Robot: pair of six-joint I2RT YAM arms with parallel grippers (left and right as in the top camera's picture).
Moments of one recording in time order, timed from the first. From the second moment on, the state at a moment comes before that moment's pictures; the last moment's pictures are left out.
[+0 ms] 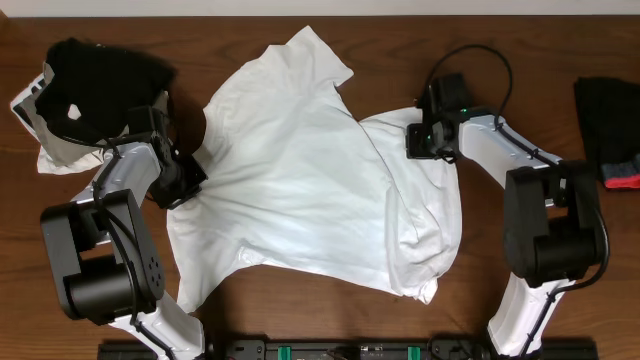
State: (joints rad) left arm 0.22 1.85 1.08 -0.70 0.12 -0.41; right arm 0.16 2.02 1.28 -0.50 -0.12 0.19
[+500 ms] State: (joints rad) left arm 0.22 1.85 1.08 -0.70 0.12 -0.41; right arm 0.02 2.03 1.28 -0.47 -0.10 0.17
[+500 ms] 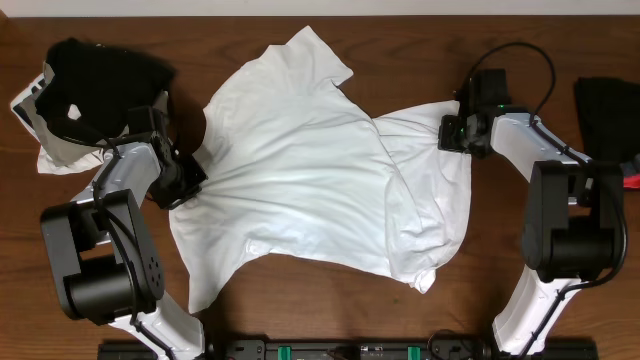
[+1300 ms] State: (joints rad) left arm 0.22 1.55 1.08 -0.83 0.11 -0.41; right arm -0.01 2.08 1.91 -1.31 -0.20 0.13
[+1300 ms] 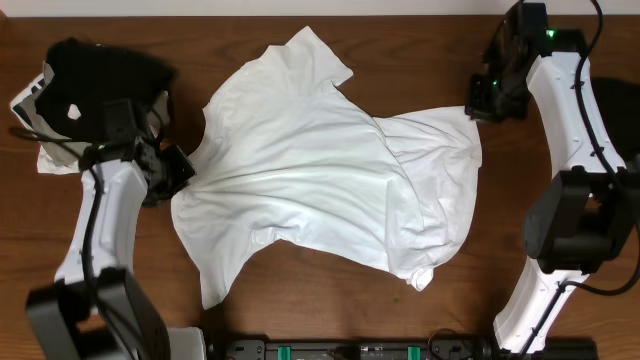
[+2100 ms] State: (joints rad) left arm 0.00 1.62 1.07 -0.99 0.26 -0.38; right arm 0.40 2.08 1.46 -1.38 -0.21 0.26
